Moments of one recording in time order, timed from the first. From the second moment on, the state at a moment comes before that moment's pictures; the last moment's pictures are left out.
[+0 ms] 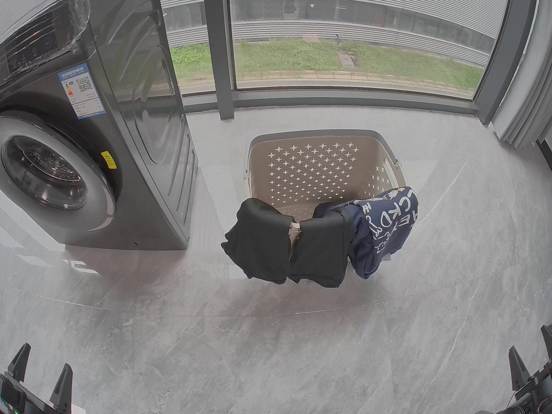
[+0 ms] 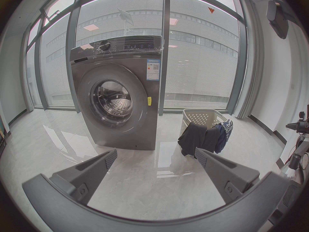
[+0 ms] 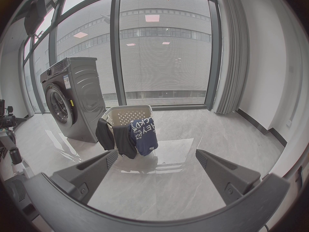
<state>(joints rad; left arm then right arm) 0.00 0.02 -0.02 0.00 0.00 -0.05 0.00 0.02 -0.02 0.00 0.01 0.00</state>
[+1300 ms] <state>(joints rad) 0.00 0.02 -0.02 0.00 0.00 -0.05 0.00 0.02 -0.02 0.00 0.01 0.00</state>
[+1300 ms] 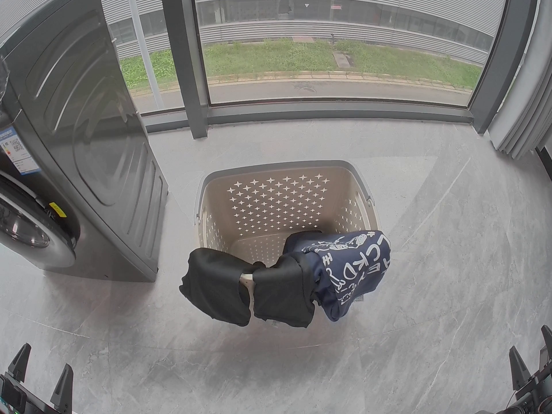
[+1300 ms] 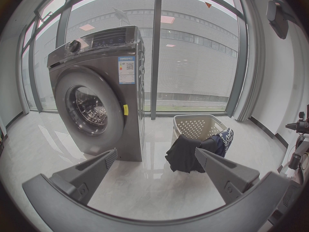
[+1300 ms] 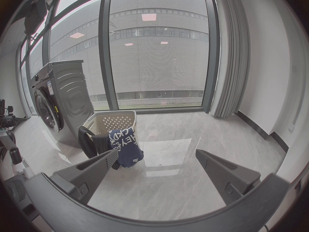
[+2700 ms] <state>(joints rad) 0.00 0.02 -0.02 0.00 0.01 -0.05 0.00 0.02 -0.02 0.00 0.01 0.00</state>
